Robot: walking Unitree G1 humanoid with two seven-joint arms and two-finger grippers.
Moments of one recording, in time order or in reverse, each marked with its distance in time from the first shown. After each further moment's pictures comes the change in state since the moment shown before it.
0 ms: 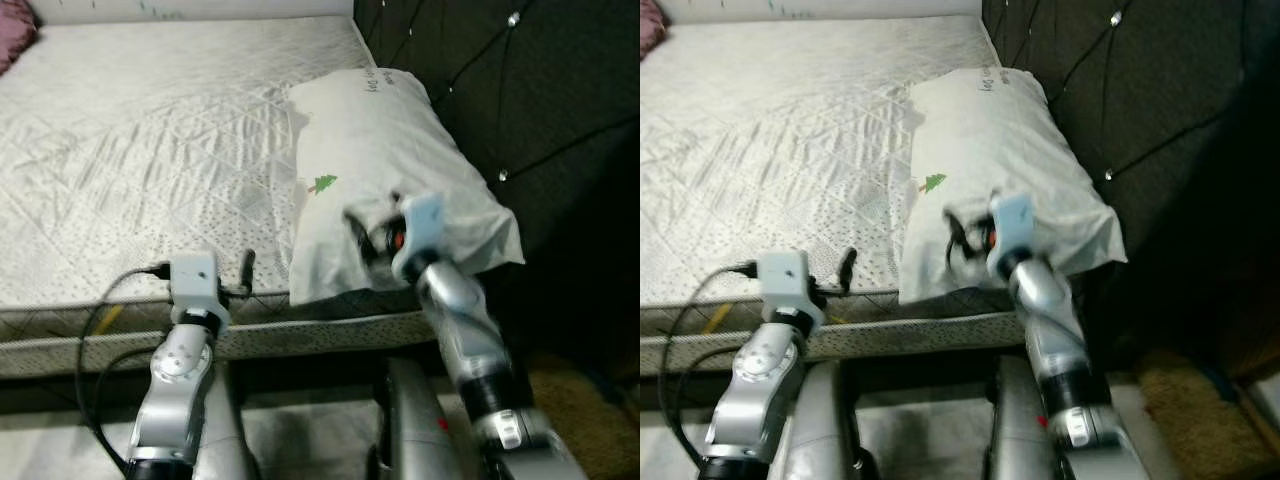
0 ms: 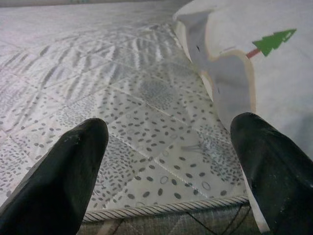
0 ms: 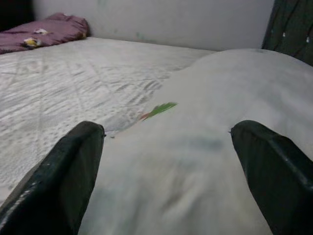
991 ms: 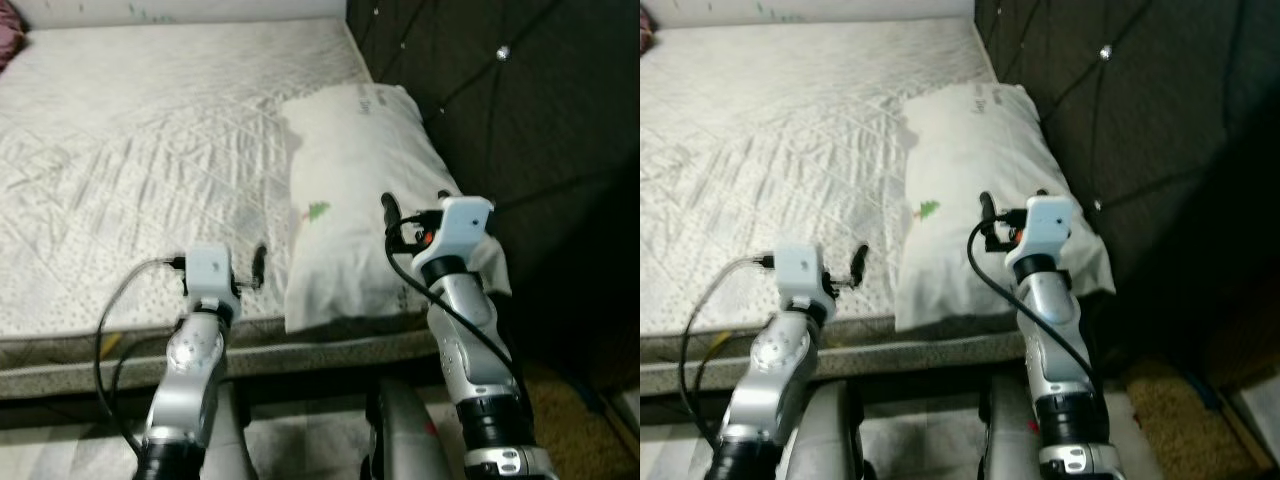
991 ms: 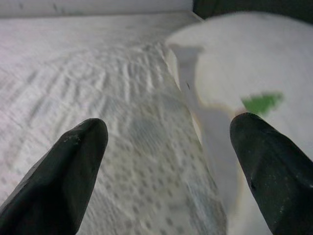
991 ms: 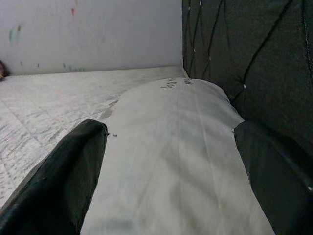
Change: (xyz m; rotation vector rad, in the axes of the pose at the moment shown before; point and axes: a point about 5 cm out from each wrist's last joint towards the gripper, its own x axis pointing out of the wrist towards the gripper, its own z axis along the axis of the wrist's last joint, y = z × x) left arm 0.017 -0.006 0.011 0.002 -0.051 0.003; right arm -0.013 -0.015 0.019 0.097 -0.092 -0.338
